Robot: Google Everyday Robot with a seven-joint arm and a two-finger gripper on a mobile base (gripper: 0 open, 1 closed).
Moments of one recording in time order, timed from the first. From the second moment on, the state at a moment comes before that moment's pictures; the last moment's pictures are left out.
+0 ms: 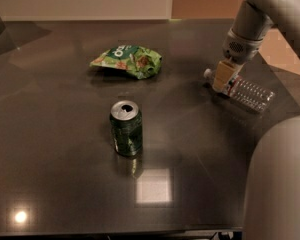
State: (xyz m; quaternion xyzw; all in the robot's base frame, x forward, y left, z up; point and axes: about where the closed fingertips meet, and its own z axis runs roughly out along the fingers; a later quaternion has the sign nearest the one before) arm 0.636 -0.225 0.843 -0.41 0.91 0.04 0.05
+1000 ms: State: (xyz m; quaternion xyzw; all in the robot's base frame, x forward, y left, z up) arm 0.630 -0.164 0.918 -0.48 0.85 0.12 0.19
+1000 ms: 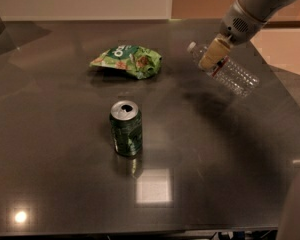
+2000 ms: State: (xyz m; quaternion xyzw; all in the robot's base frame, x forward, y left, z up) arm 0.587 -0.137 0.983 -0.50 0.75 0.18 0.40
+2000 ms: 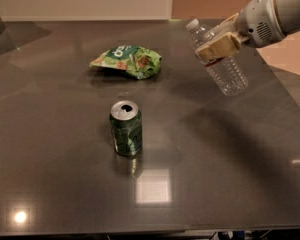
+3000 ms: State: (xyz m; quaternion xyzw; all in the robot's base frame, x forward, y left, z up) arm 0.555 -0.164 0.970 -0.40 0.68 0.24 0.56
